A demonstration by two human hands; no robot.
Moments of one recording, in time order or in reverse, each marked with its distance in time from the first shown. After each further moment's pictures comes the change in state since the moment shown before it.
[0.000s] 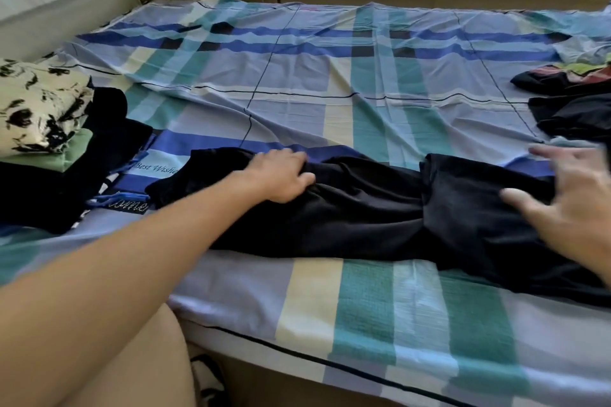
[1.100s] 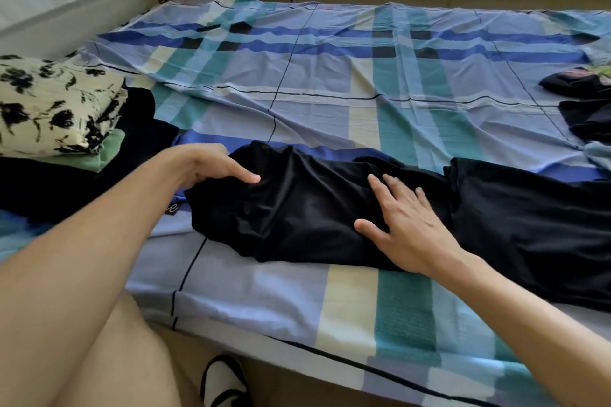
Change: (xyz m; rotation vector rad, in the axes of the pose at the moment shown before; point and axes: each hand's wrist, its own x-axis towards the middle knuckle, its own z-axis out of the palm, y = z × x) left_hand -0.042 -0.136 -0.034 -0.794 -0.306 -0.490; right_hand -0.026 -0.139 0.122 -0.086 -0.494 -0.330
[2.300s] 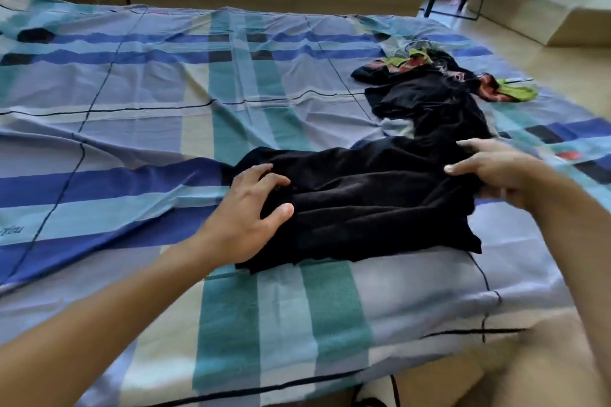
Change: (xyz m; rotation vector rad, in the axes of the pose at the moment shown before) left_hand -0.044 0.143 0.248 0.229 0.123 0.958; right_hand -0.137 0.250 -0.162 0.848 0.288 0.871
